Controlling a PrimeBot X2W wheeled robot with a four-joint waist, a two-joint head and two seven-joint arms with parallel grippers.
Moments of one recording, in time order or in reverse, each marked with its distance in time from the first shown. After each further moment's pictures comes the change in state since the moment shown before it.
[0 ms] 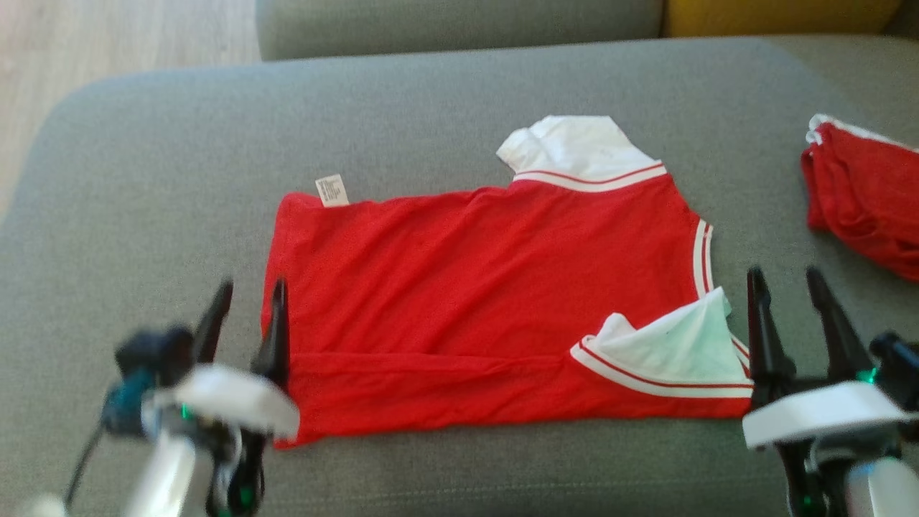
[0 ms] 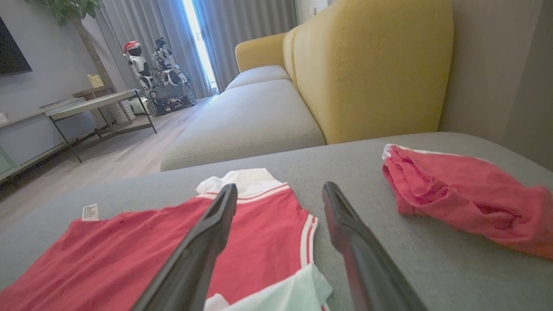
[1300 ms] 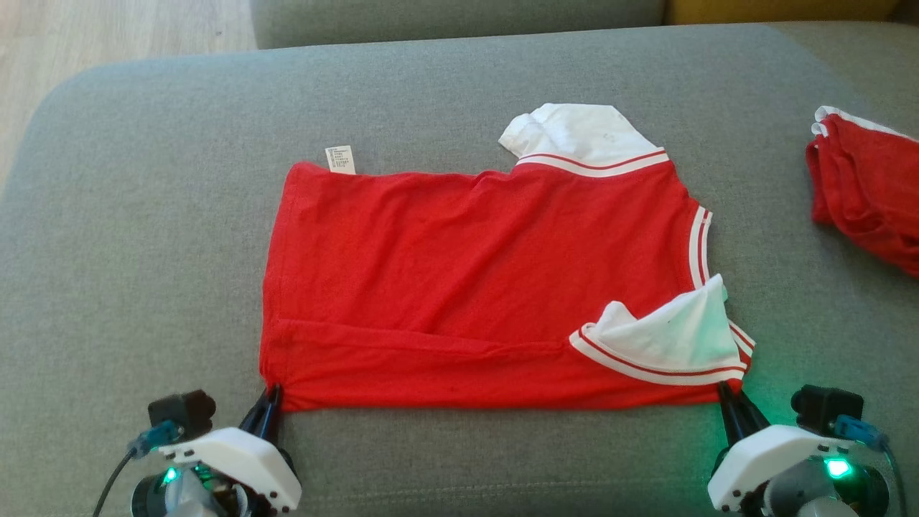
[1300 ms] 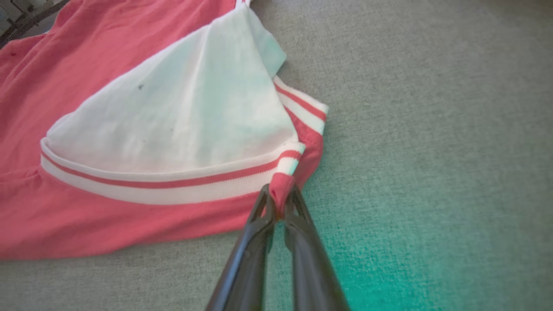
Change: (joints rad) left arm -0.003 -0.047 0.018 0.382 -0.091 -0.126 0.085; right arm -0.058 -0.002 0.005 0.484 0.005 0.000 0.088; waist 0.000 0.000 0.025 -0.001
